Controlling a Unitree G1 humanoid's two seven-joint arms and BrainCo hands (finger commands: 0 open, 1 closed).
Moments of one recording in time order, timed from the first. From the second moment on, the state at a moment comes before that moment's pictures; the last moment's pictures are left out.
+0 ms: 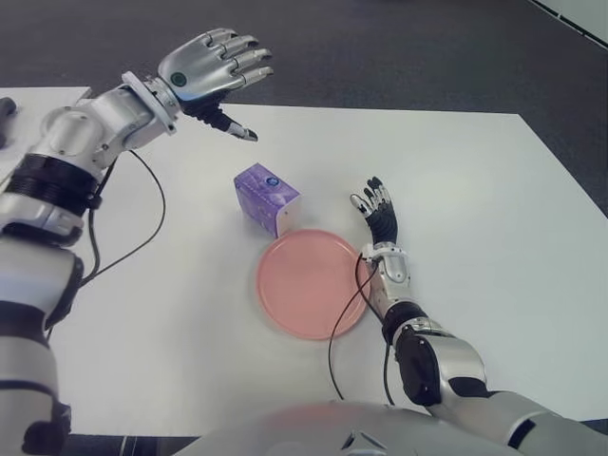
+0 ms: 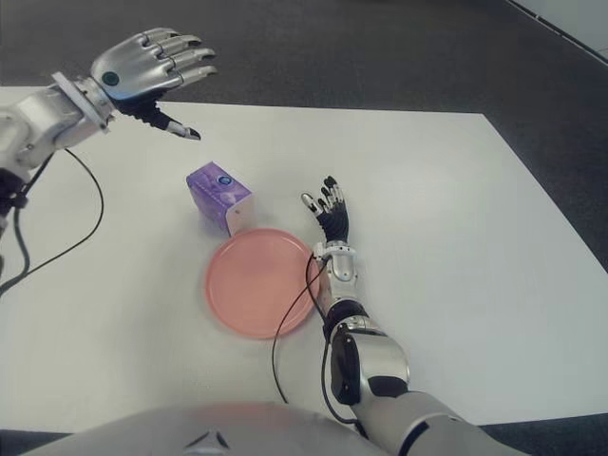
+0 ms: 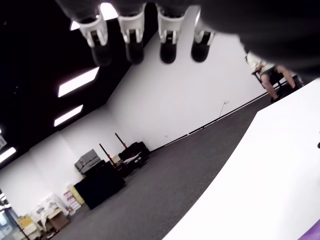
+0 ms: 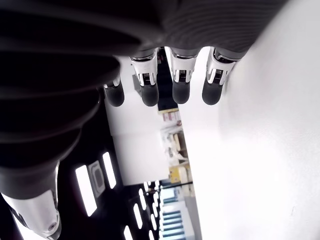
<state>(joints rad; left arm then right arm) -0.99 0.80 -0.49 0.66 1.16 -0.54 0.36 -0.52 0.05 -0.25 1.18 0.07 -0.66 0.03</state>
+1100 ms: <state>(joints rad) -1.08 0.69 -0.76 1.05 1.18 -0.63 0.44 -0.52 0.05 -0.25 1.18 0.07 -0.67 0.03</state>
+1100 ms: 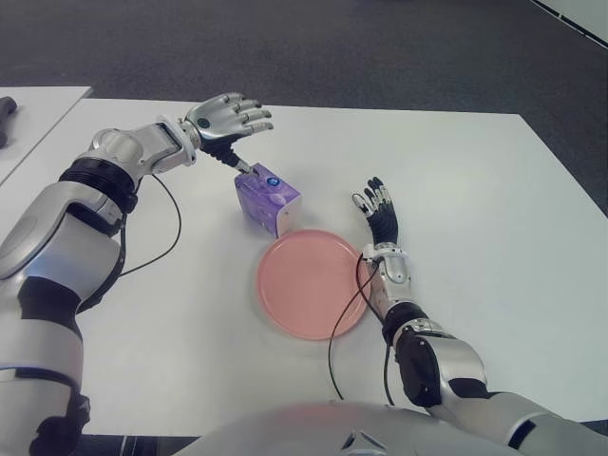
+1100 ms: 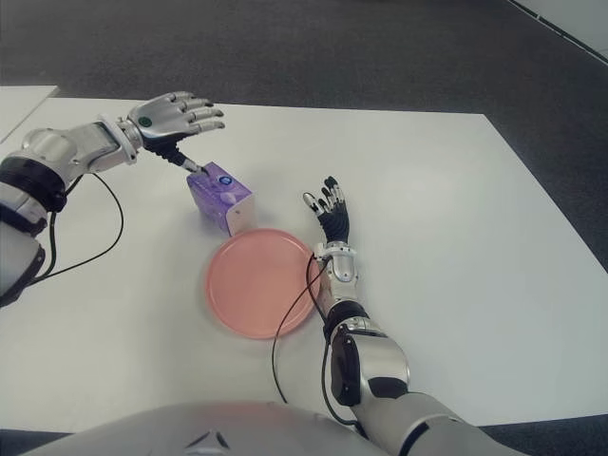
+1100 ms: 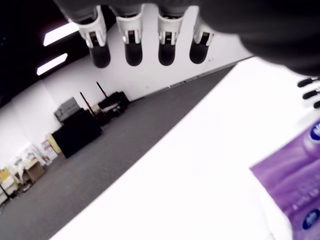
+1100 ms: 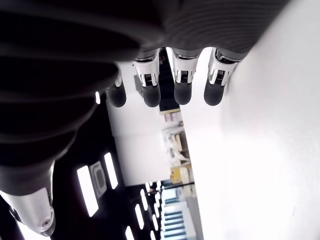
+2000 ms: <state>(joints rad) -1.11 0.81 -0.78 0.96 1.14 -0.85 0.20 -0.52 0.04 -0.25 1.18 0.07 -0.67 0.06</state>
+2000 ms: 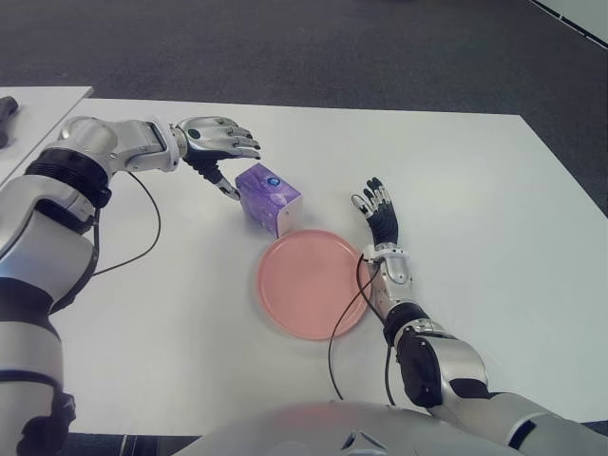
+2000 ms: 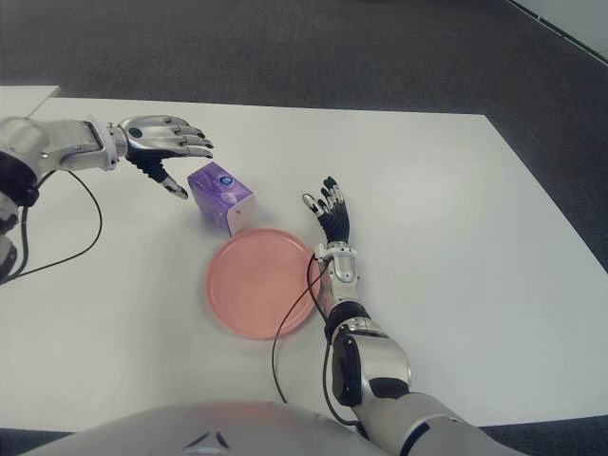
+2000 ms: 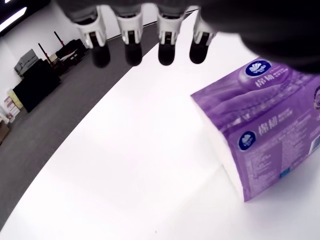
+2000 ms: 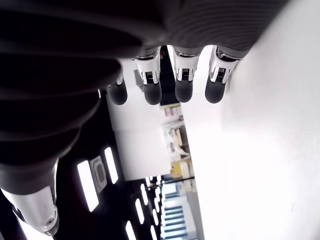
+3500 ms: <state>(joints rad) -0.99 0.76 -0.72 0.91 1.11 -0.84 0.43 -0.52 0.04 -0.24 1.18 0.07 -0.66 0.05</state>
